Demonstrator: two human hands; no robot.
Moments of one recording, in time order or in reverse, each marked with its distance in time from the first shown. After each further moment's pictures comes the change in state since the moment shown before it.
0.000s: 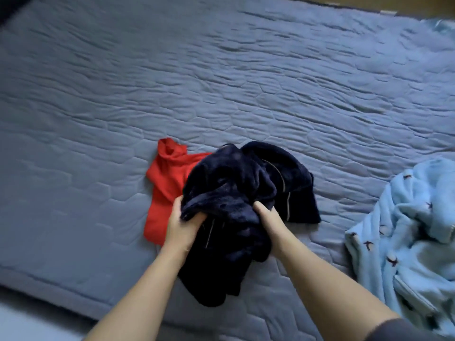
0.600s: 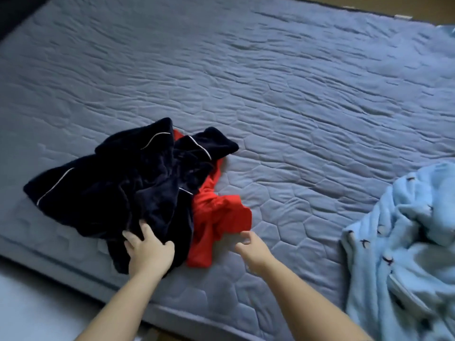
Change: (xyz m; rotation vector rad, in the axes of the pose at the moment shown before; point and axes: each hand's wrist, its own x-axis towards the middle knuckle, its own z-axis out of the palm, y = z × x) left_hand -0.038 -0.070 -0.045 0.856 0.175 -0.454; right_hand -0.015 0.081 -0.021 -0.849 -0.034 0.174
